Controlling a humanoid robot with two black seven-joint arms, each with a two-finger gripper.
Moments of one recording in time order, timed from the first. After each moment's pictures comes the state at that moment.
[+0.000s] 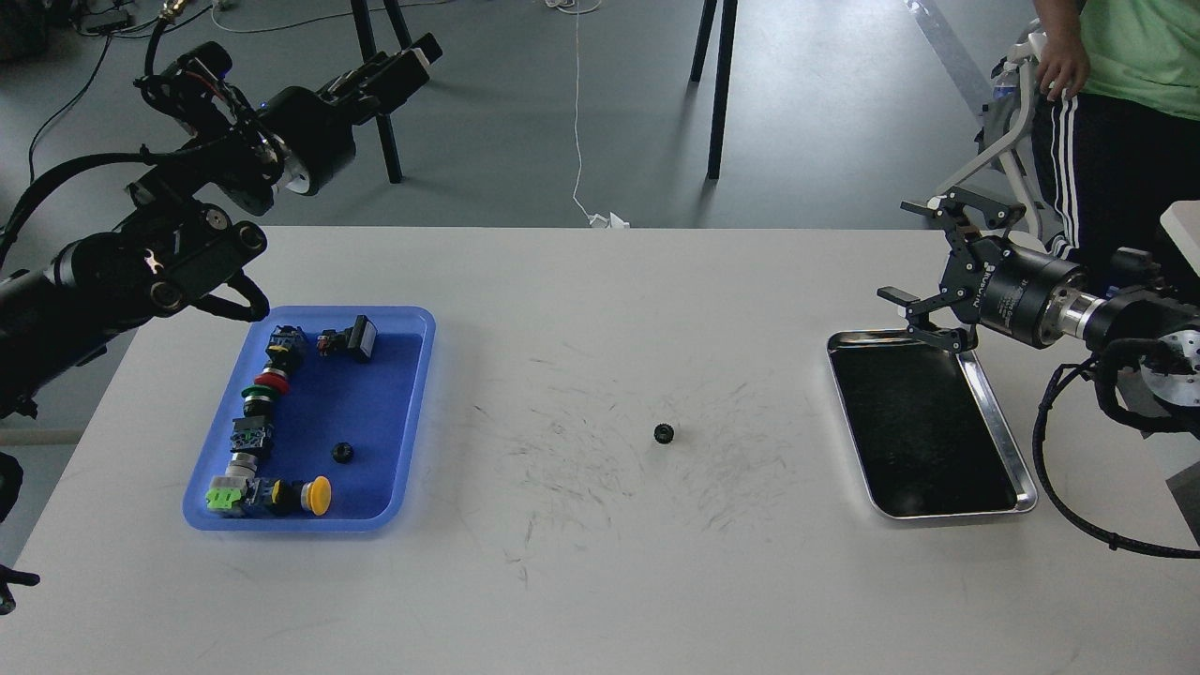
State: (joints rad) left arm -1.12 0.44 -0.19 -0.63 0.90 0.14 -0.49; right arm 0.79 -0.72 0.50 0.99 -0.06 0.44 -0.10
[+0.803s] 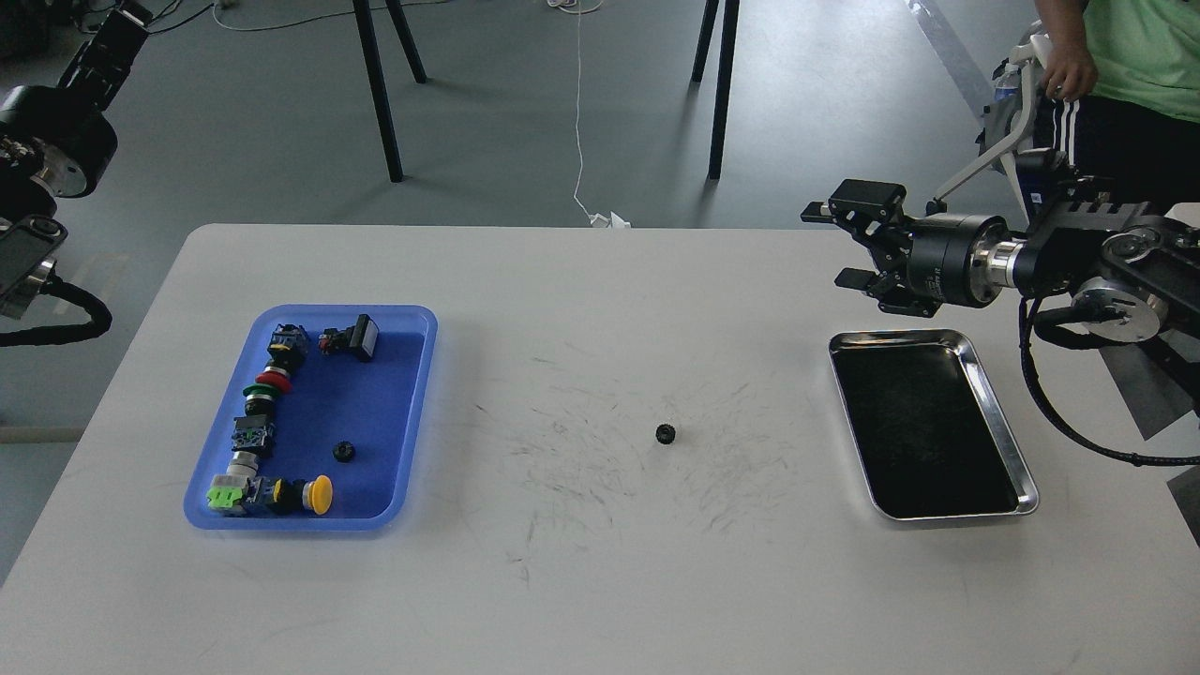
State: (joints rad) left arm -1.04 0.58 -0.19 -0.42 0.63 0.12 -0.49; right arm 0.96 -0.64 0.39 1.04 -0.58 0.45 -0.11
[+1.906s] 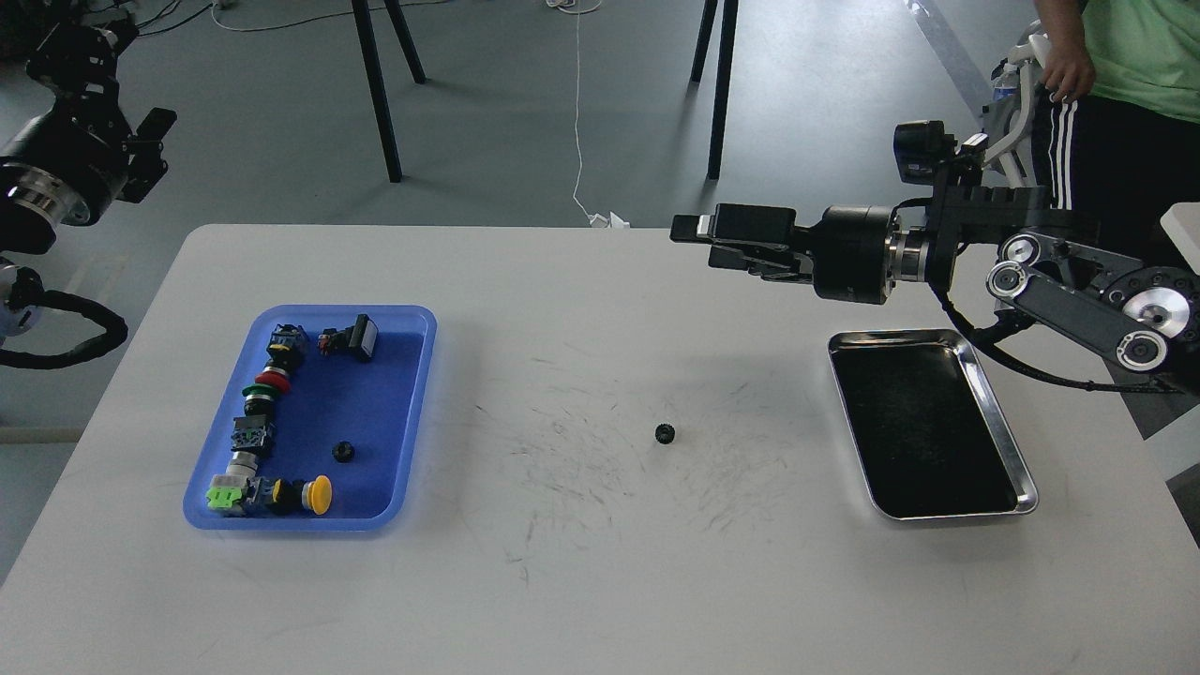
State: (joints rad) left arm -0.98 0.59 -0.32 -0.43 0.14 -0.38 -0.49; right arm 1.06 -0.54 0.26 1.06 -1.04 0.49 0.45
